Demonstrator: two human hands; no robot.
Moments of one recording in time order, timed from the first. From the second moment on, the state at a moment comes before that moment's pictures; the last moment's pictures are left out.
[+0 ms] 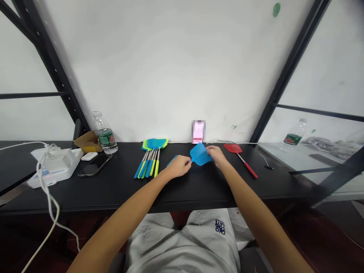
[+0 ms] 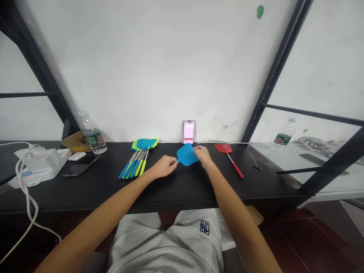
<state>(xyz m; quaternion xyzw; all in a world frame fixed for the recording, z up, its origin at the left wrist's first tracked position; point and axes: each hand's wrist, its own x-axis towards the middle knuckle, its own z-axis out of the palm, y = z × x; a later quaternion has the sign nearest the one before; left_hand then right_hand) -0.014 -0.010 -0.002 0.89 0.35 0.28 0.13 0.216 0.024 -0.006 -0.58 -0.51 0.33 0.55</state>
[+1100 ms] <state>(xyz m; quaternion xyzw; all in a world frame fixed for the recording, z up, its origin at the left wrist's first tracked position) -0.012 -0.005 -0.009 0.87 0.38 0.29 0.14 0.207 0.011 0.011 -0.52 -0.46 0.39 0.60</state>
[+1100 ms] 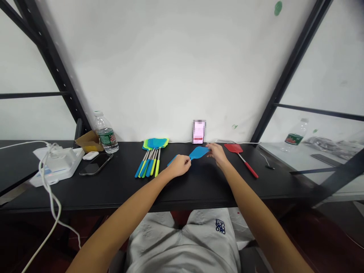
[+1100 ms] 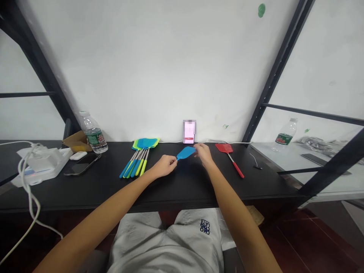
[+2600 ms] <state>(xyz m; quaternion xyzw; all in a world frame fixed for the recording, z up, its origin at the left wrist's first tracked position) -0.008 -0.013 -0.004 0.86 0.36 0.31 0.19 0.214 0.016 0.004 -0.52 -0.55 0.34 0.56</state>
